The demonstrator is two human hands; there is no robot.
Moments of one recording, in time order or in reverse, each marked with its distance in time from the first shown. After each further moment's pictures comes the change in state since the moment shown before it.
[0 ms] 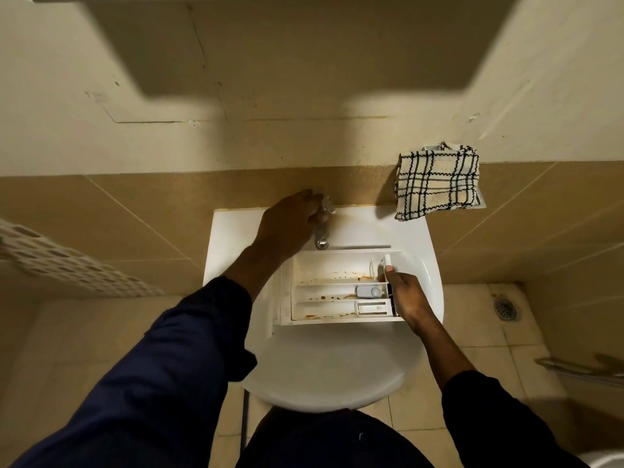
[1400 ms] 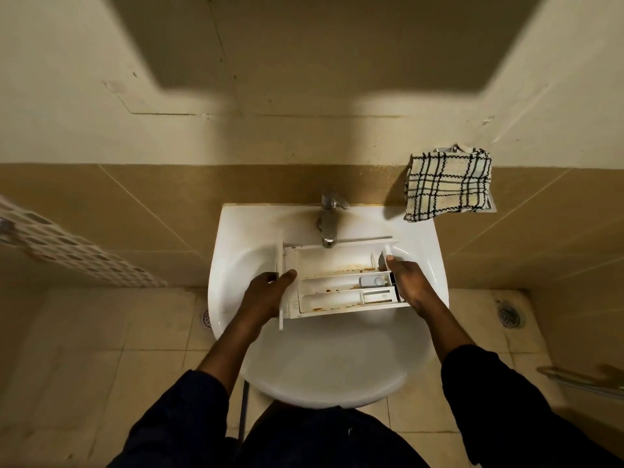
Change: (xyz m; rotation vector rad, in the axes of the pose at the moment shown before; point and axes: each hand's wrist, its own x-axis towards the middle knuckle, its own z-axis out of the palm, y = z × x) left_hand -0.111 -0.019 0.048 -1.004 -0.163 -1.000; right_hand 0.028 -0.014 -0.003 -0.035 -0.096 0.049
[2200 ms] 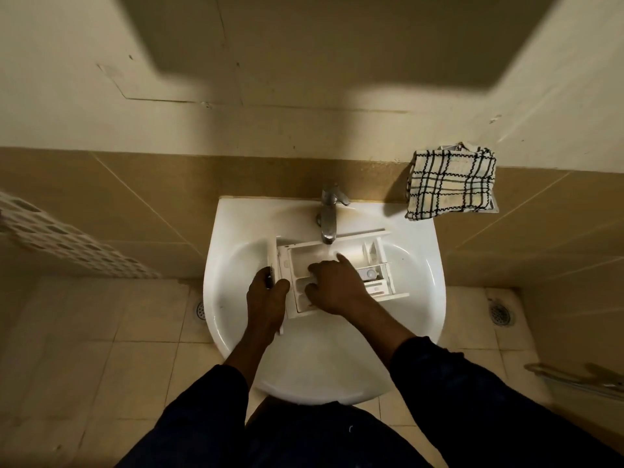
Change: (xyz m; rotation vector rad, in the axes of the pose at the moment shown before) left_hand 0.005 -0.030 0.029 -0.162 0.240 0.225; right_hand -0.025 -0.037 0.108 -1.059 -0.174 -0.573
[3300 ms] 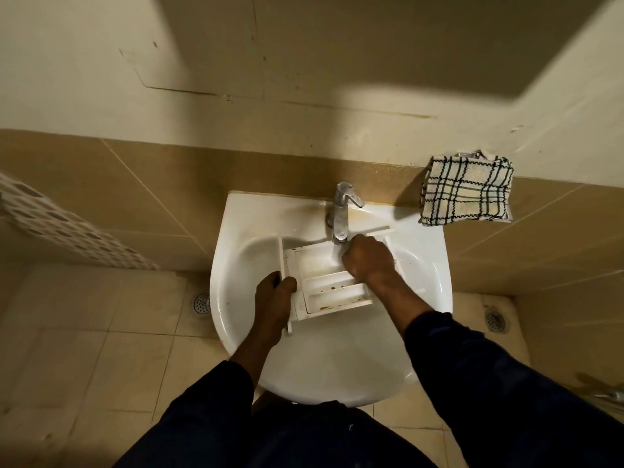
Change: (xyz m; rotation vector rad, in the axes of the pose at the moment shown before) left_hand 0.003 -0.001 -0.005 -0.122 -0.052 -0.108; right_hand 0.022 0.017 -0.049 0.077 0.073 0.412
